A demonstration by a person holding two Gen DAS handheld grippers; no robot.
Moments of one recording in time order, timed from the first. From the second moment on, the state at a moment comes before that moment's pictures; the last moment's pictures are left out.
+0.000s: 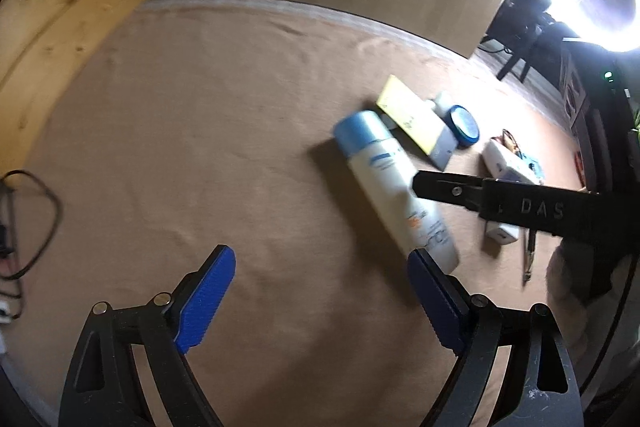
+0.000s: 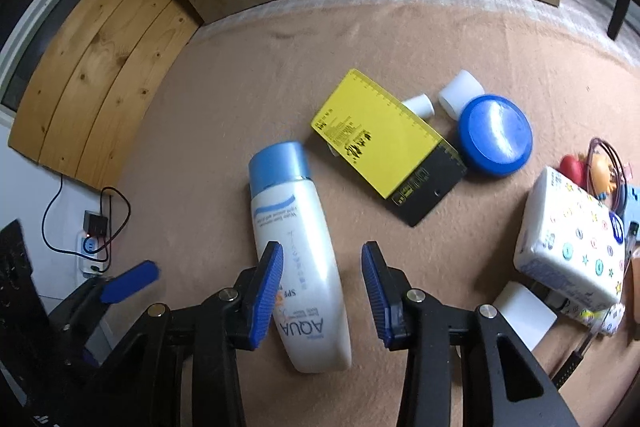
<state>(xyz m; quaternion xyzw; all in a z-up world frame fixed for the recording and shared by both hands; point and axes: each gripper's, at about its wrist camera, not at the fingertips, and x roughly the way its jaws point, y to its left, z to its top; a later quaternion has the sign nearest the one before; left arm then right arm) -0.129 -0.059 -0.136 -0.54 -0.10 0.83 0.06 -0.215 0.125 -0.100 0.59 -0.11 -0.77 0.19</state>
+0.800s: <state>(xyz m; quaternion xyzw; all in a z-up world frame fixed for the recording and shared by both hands) -0.178 -0.027 -0.170 -0.56 -0.15 0.81 0.12 -0.226 0.113 -0.121 0.63 -0.16 -0.72 0.23</state>
